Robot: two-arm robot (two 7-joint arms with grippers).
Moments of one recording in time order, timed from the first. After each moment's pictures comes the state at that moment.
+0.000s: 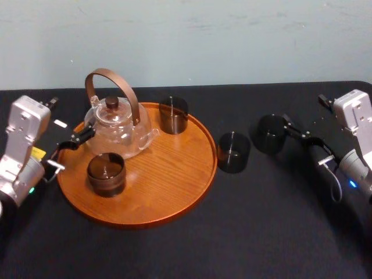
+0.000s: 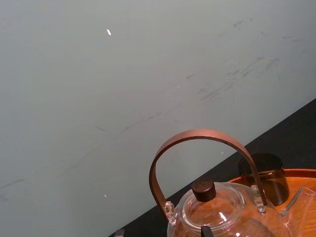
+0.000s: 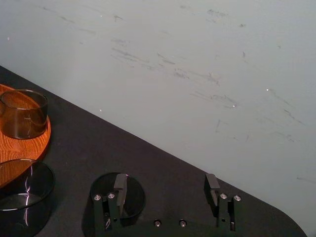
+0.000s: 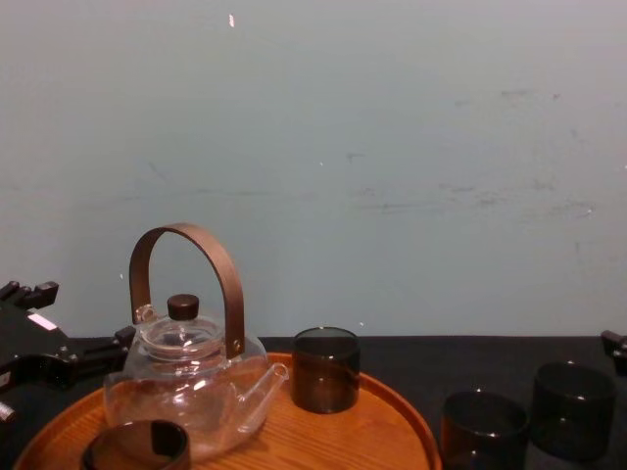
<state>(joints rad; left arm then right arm) -0.20 0.60 0.45 -1.41 -0.25 -0.12 0.03 0.20 0.60 -0.45 -1.41 0.25 -0.12 -0.03</state>
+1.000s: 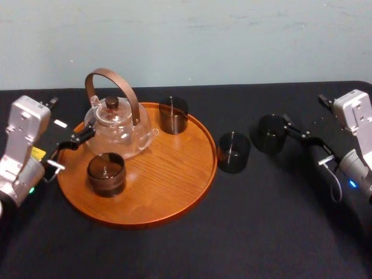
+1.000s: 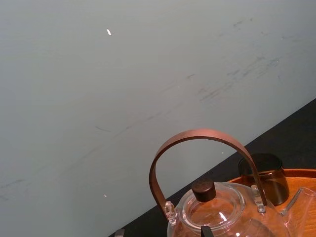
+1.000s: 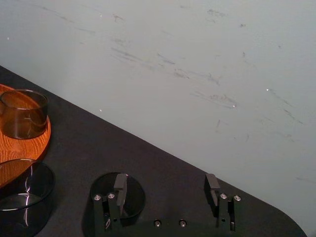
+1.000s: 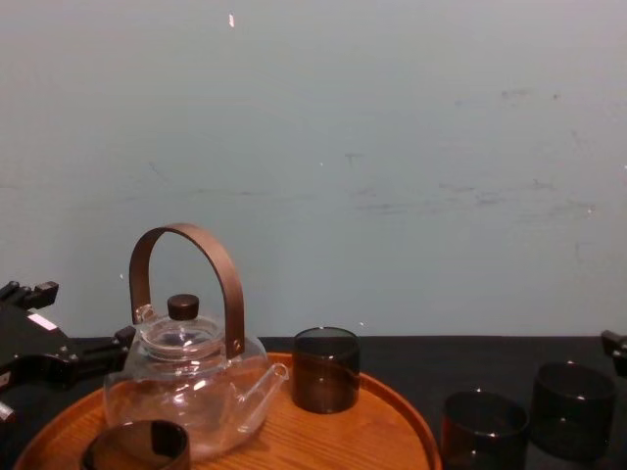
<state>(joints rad) -0.20 0.60 0.45 -1.41 -0.25 -0.12 0.03 0.20 0.60 -0.45 -1.41 0.25 -0.12 -0.03</state>
